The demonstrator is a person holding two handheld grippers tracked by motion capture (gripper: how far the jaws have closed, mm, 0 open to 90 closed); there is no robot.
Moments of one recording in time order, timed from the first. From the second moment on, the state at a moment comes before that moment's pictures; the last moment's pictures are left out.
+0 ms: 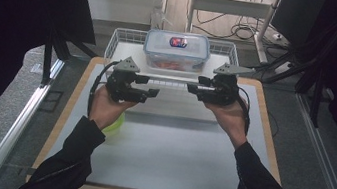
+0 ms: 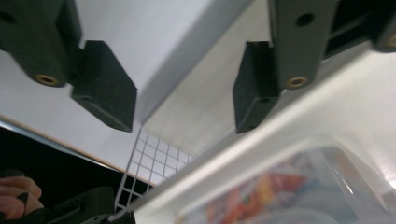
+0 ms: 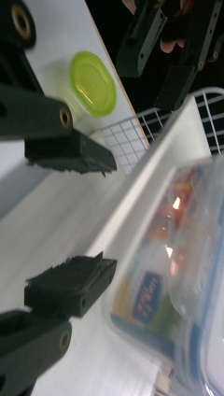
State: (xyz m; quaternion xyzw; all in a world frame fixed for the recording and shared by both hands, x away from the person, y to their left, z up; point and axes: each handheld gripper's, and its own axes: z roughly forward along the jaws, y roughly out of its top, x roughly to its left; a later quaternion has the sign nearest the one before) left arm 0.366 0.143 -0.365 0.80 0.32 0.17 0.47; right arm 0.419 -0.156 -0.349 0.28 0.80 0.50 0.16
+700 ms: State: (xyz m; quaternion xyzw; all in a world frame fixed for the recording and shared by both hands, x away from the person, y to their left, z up) left arm 0.298 0.138 -0.439 0.80 0.33 0.17 0.47; right arm 0.363 -0.170 -0.401 0.25 0.83 0.49 0.14
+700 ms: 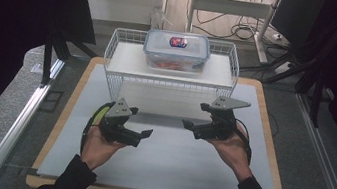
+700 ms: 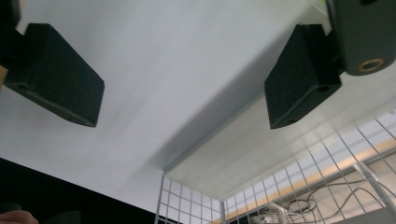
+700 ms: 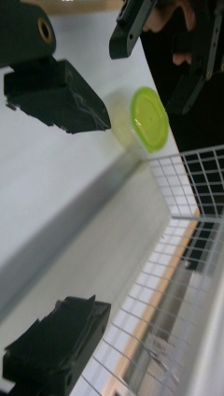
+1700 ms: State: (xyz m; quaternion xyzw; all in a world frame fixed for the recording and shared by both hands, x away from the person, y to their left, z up) left arm 0.246 0.125 -0.514 0.84 0.29 0.19 0.41; right arm 0.299 -0.194 -0.488 0.25 0.86 0.42 0.14
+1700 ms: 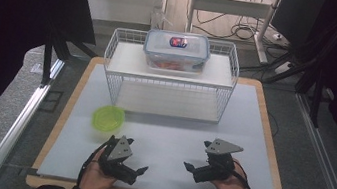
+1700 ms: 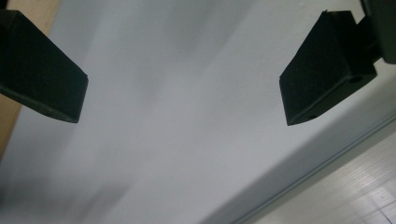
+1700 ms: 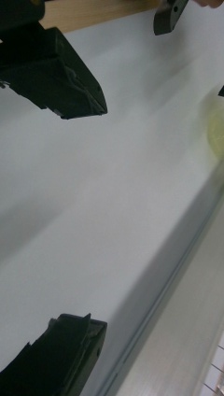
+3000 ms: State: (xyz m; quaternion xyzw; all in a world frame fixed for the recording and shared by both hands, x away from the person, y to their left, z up) left arm 0.315 0.285 -0.496 0.70 0.54 0.25 0.39; right arm 0.308 -0.193 -0.498 0.26 0.87 0.40 0.14
